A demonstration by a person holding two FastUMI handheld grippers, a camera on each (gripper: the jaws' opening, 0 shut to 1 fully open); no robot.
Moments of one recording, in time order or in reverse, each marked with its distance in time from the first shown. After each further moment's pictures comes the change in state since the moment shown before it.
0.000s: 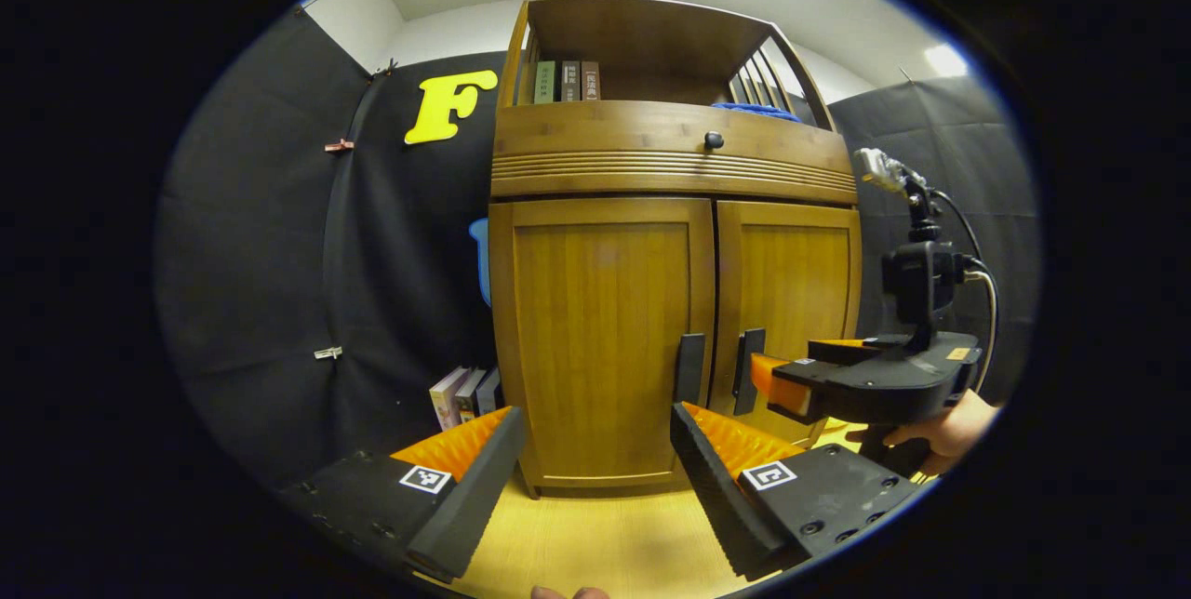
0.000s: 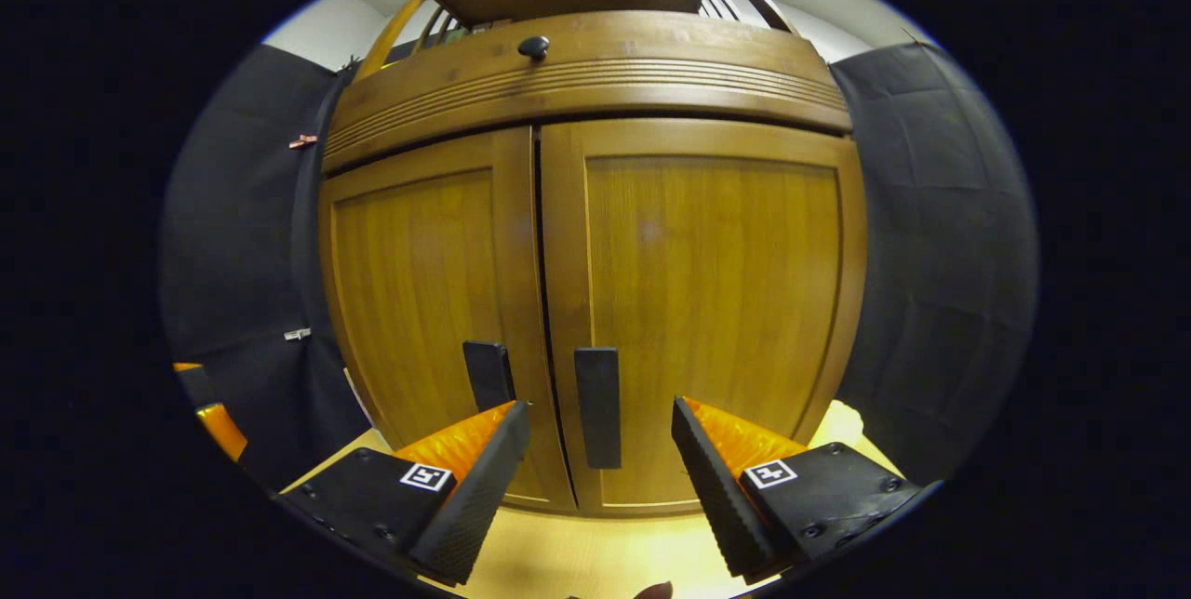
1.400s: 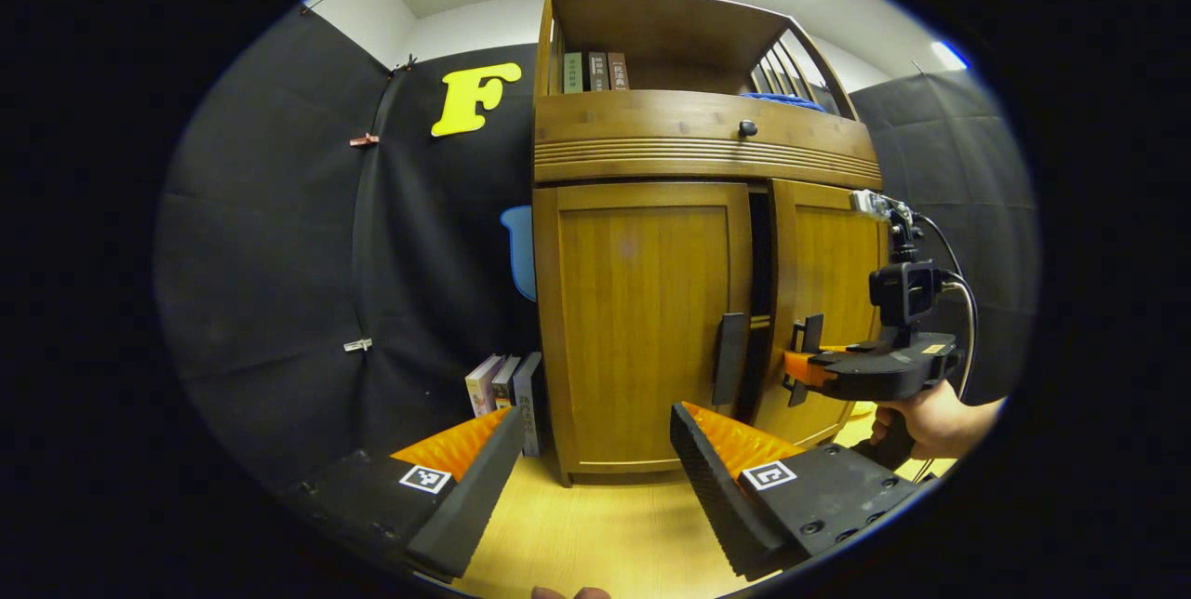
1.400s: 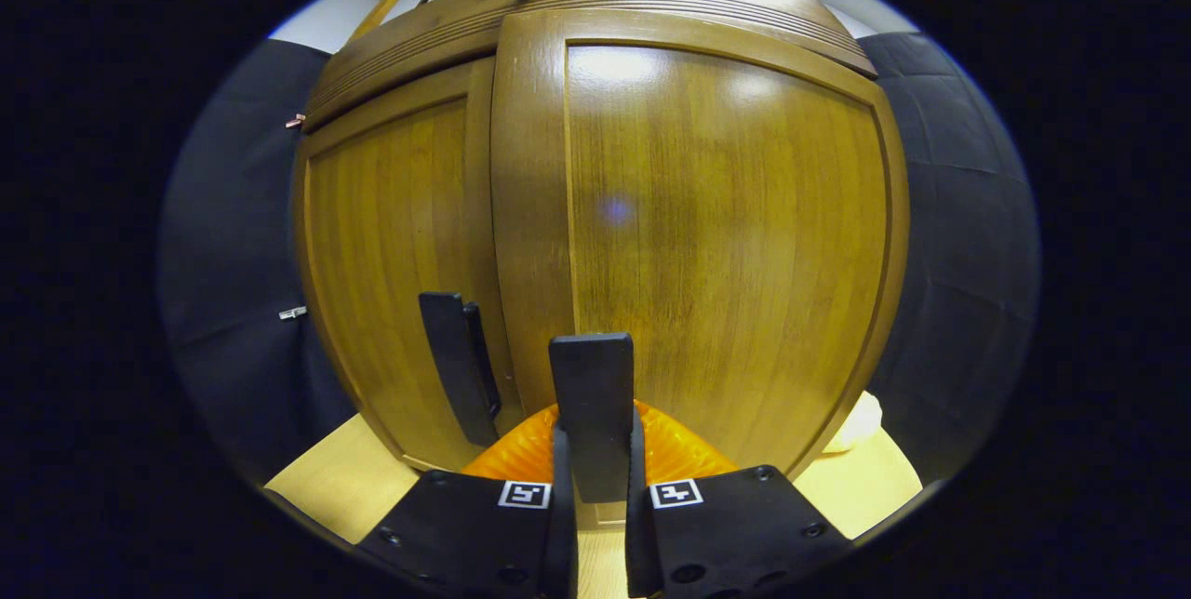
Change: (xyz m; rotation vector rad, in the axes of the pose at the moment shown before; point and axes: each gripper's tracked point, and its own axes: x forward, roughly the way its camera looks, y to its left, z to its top) left arm -0.023 0.036 -0.009 0.015 0.025 0.067; right arm 0.019 -0.011 -0.034 -0.021 0.074 0.032
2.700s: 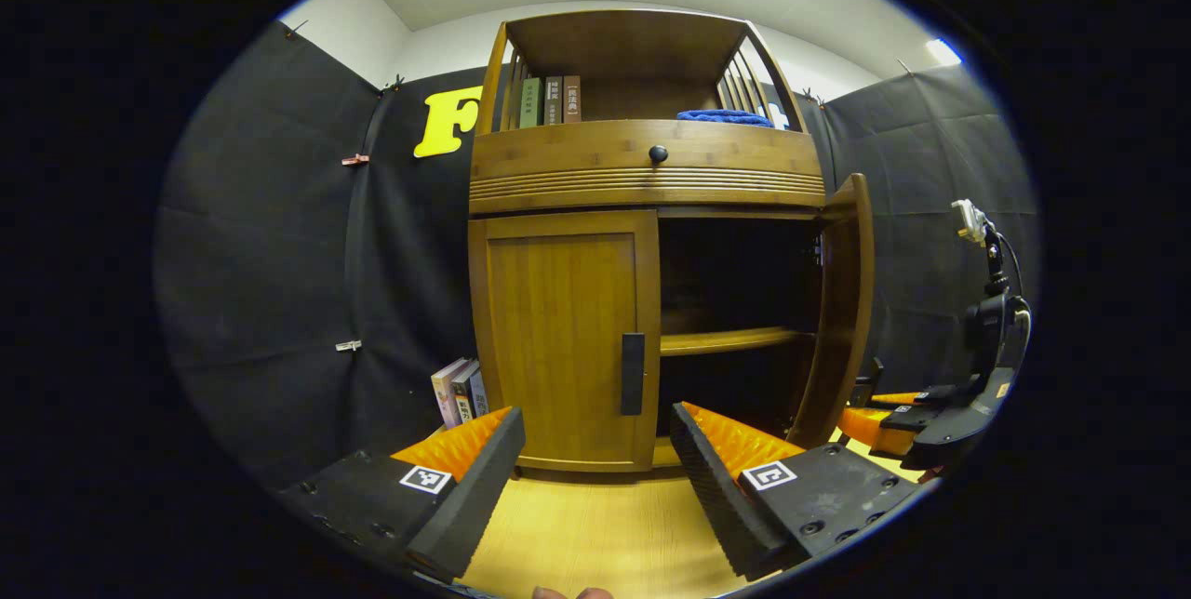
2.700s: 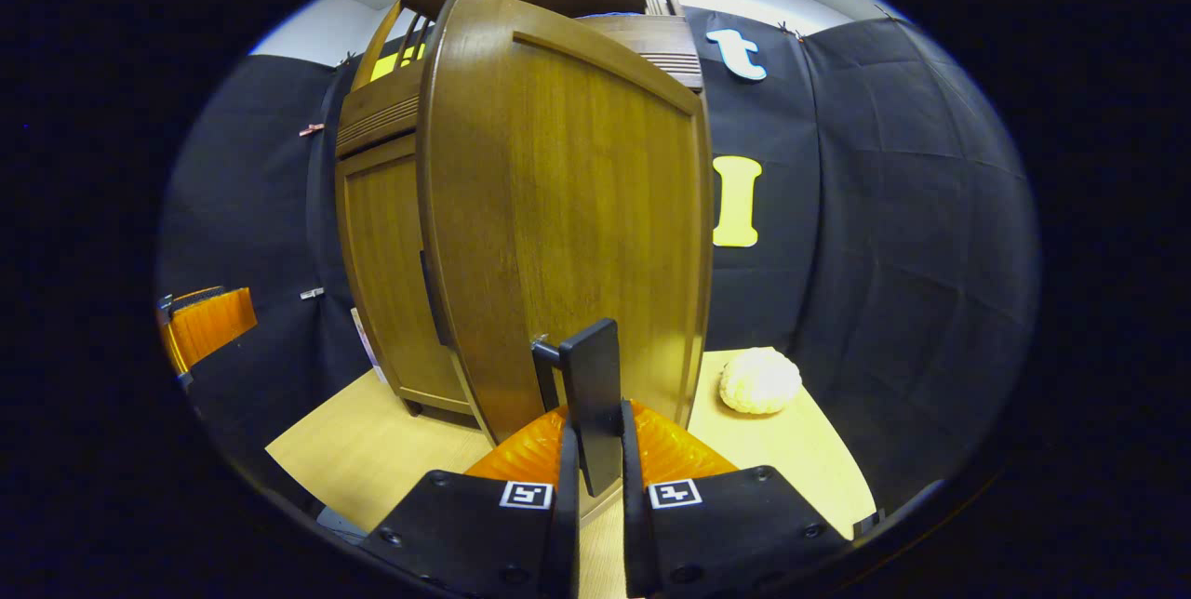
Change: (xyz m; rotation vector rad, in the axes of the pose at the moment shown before) left arm -0.042 -0.128 0.029 -0.015 -0.026 0.006; right arm -0.162 -0.125 -0.020 0.026 0.043 -0.018
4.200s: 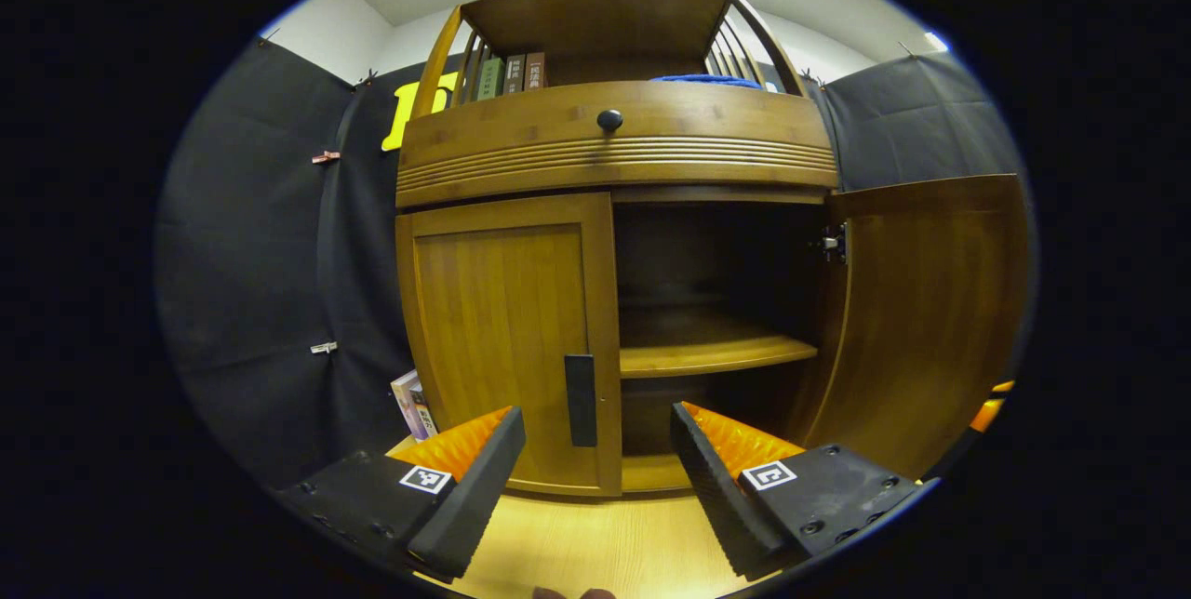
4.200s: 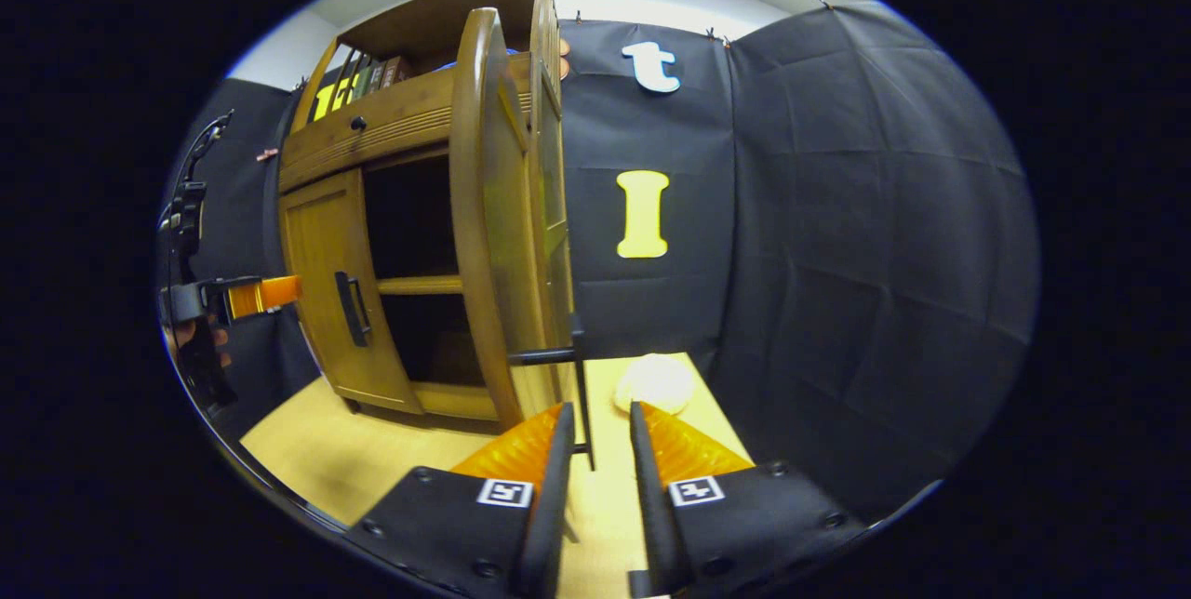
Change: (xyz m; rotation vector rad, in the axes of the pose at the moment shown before) left arm 0.105 -0.045 0.003 0.008 0.043 0.009; right arm -0.069 -0.172 0.025 -0.027 -0.070 -0.191
